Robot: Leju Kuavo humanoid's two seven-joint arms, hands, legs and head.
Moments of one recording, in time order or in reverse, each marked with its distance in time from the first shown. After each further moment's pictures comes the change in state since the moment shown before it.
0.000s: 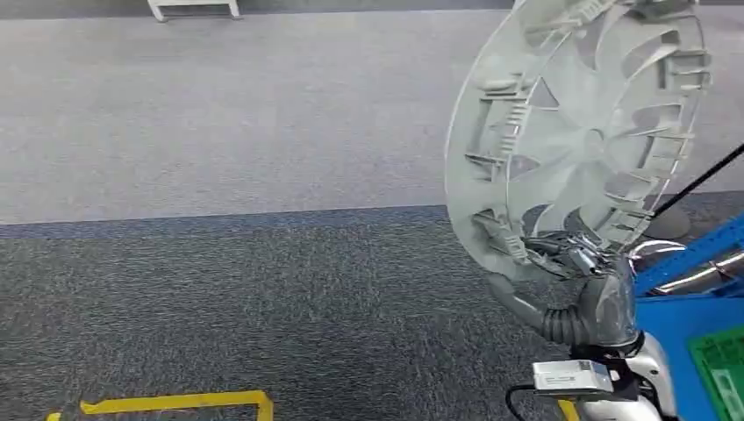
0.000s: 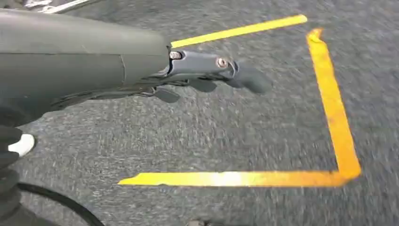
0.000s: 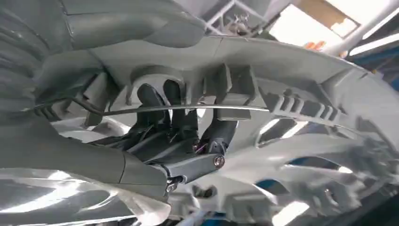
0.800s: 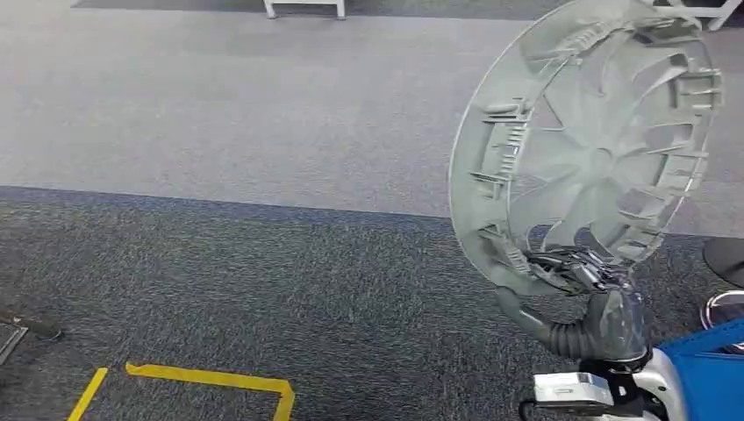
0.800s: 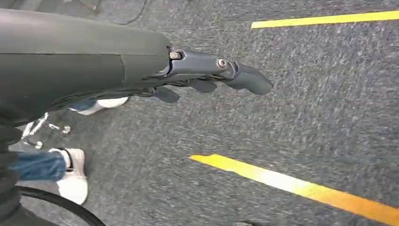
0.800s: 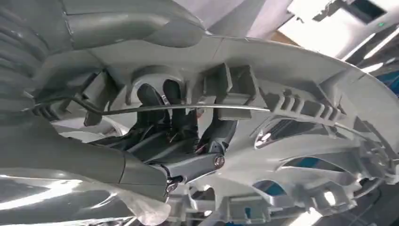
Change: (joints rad) left arm 0.055 -0.003 0.106 -0.068 0.003 -0.036 0.174; right arm 0.082 0.000 -0.038 -0.024 0.041 -0.005 0.002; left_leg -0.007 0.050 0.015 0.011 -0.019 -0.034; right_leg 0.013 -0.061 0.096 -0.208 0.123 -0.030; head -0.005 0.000
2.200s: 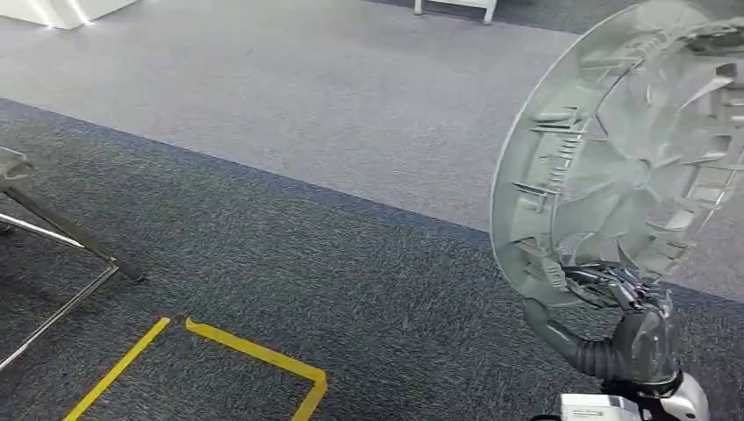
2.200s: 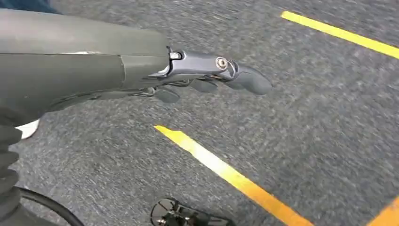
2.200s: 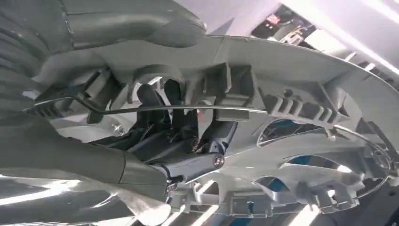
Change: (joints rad) left arm -0.002 -0.121 0.193 -0.183 -0.005 -0.114 -0.209; right arm 0.095 0.000 -0.061 -0.058 0.010 -0.033 -0.010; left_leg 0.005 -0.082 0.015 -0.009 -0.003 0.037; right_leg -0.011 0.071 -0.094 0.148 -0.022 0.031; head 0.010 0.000
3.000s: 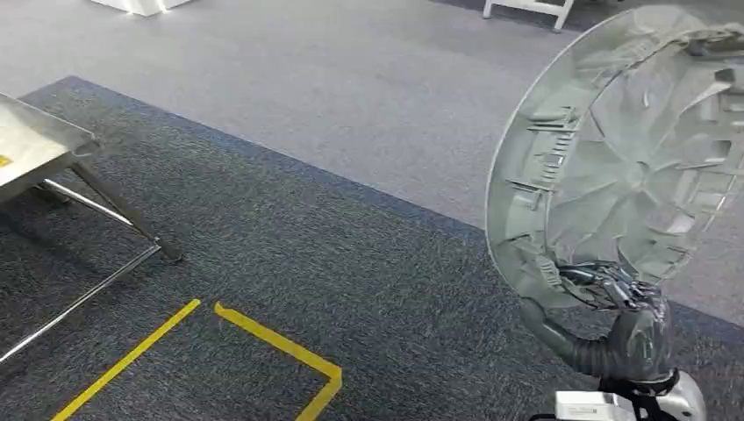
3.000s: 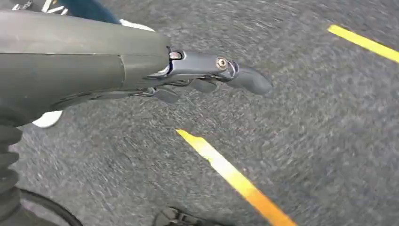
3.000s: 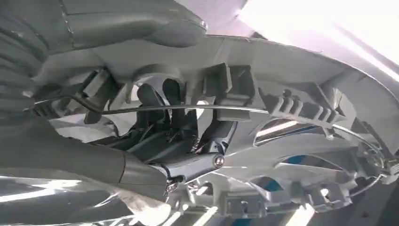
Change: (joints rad) left arm -0.006 -0.019 0.063 -0.023 -0.091 0.000 -0.009; right arm 0.002 -0.001 -0.001 -0.005 0.015 -0.001 0.009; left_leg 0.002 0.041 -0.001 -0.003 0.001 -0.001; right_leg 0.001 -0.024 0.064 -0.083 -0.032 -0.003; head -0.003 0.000
